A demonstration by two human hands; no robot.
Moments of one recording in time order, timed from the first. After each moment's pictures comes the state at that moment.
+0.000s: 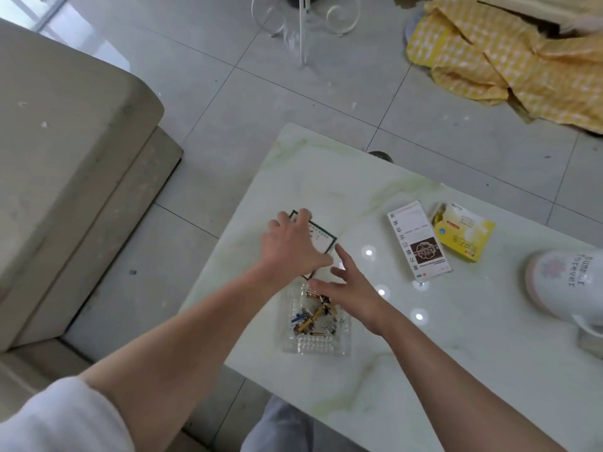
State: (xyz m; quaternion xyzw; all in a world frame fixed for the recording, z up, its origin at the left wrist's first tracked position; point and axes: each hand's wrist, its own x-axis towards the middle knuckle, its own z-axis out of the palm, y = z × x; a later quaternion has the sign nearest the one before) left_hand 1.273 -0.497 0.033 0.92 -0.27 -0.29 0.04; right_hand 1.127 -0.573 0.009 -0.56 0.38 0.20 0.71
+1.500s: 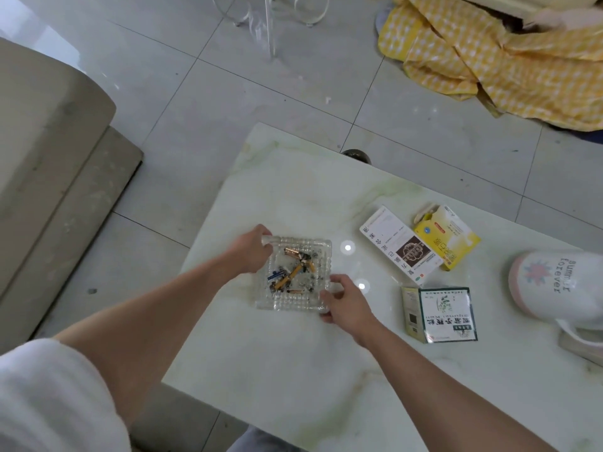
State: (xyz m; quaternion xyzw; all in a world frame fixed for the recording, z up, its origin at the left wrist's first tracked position) left_hand 1.342 -0.488 -0.054 0.85 -0.18 -0.47 0.14; right_hand 1.124 -0.586 -0.051 -0.55 0.52 0.16 0.64
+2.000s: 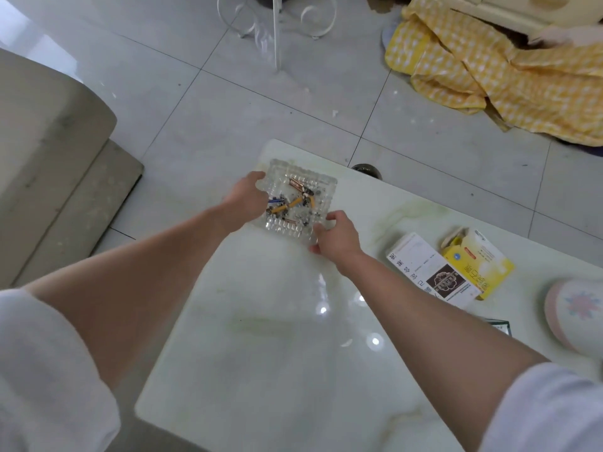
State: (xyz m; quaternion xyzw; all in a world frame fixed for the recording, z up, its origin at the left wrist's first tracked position) left_hand 1.471 -0.542 -0.061 0.88 -0.11 -0.38 0.28; right_hand 1.297 -0.639 -0.073 -0.63 0.53 0.06 0.56
